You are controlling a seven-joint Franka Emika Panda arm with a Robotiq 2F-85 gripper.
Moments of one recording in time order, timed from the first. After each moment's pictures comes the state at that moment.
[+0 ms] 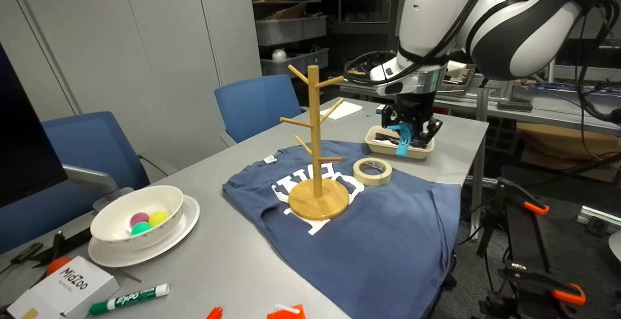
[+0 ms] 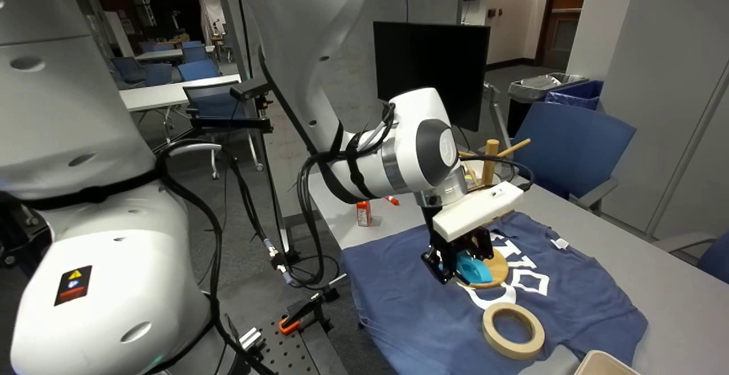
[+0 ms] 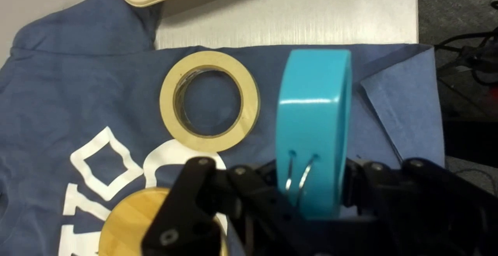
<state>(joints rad) -0.08 -0.02 -0.04 -2.66 -0.82 2.66 -0.79</state>
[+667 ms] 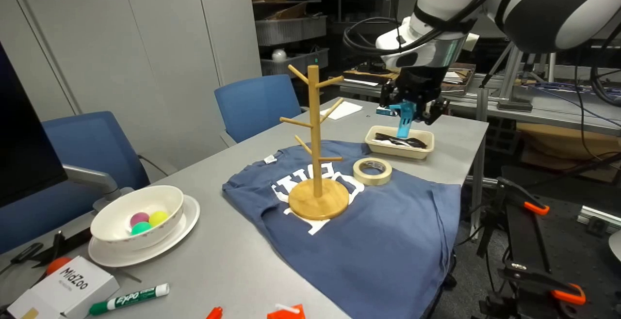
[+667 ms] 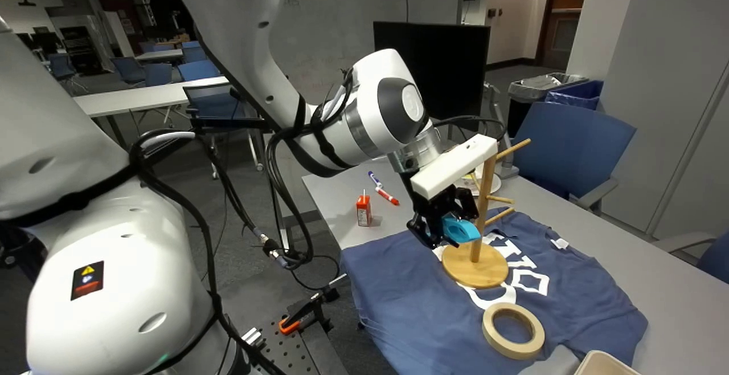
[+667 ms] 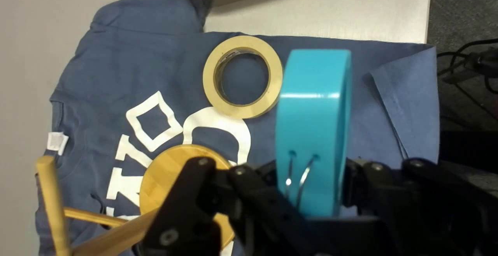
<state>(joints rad) 0.00 -0.24 -0.01 -2.72 -0.82 2.59 -0.82</state>
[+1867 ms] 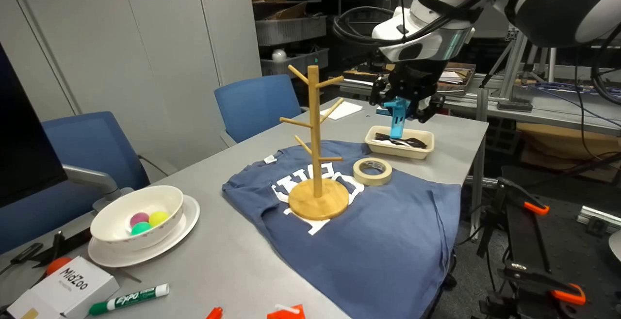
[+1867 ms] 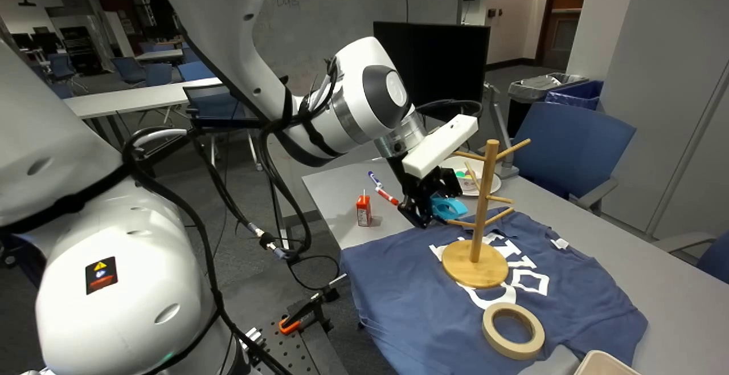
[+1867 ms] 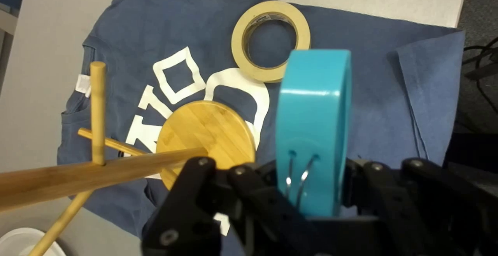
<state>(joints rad) 0.08 -0.28 0.00 -2.72 -0.81 2.60 -0.88</state>
